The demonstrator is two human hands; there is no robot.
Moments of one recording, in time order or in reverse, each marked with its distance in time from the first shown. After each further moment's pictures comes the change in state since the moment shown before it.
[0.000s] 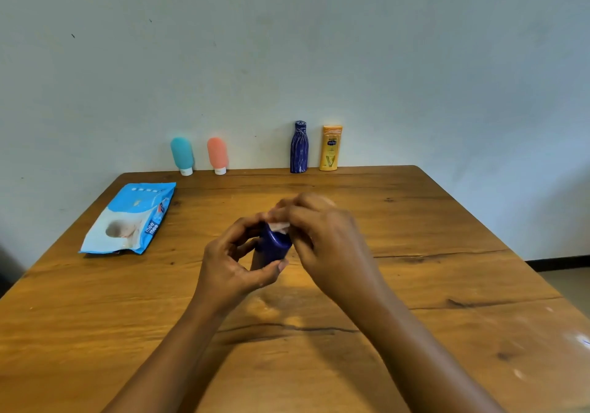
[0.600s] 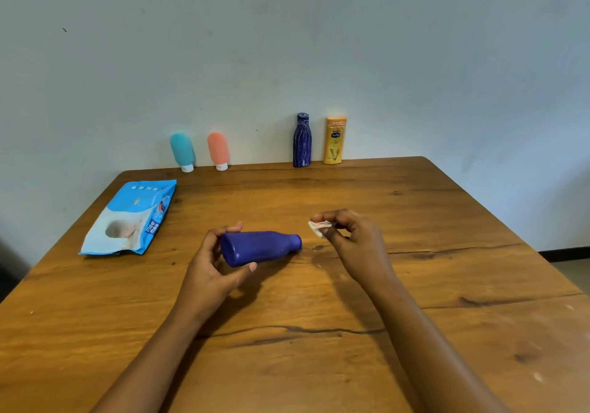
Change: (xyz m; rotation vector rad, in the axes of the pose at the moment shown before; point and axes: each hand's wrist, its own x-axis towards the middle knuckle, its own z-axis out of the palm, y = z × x) left_hand -0.004 -0.053 -0.030 0.128 0.033 -0.316; right_hand -0.011 0.096 0.042 0.416 0.142 0.447
